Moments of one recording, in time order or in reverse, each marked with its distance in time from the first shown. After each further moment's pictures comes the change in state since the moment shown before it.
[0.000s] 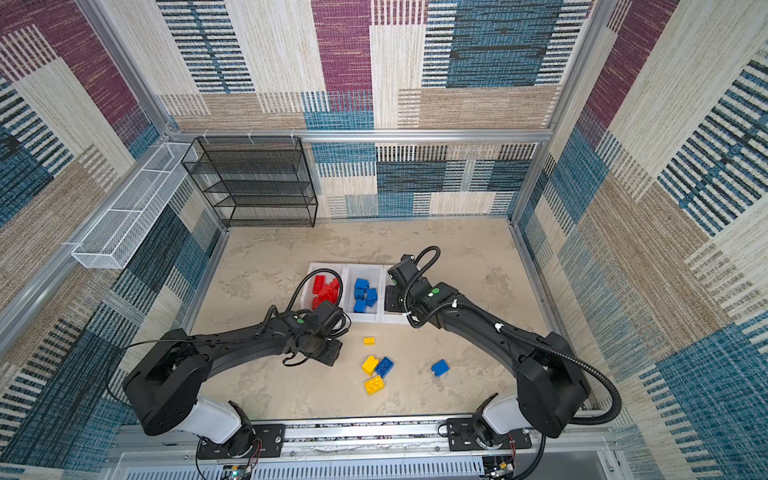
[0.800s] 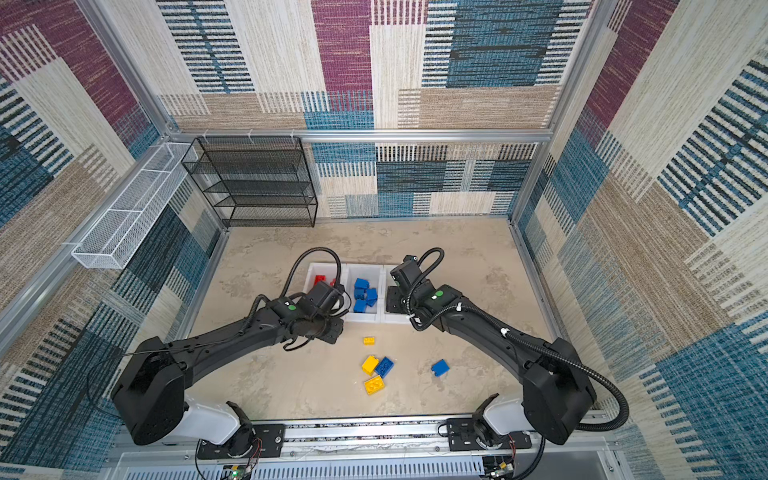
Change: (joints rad) left arm 0.068 -0.083 0.183 -0.029 -0.042 0.058; right arm 0.000 -0.040 -0.018 0.000 -0.001 0.011
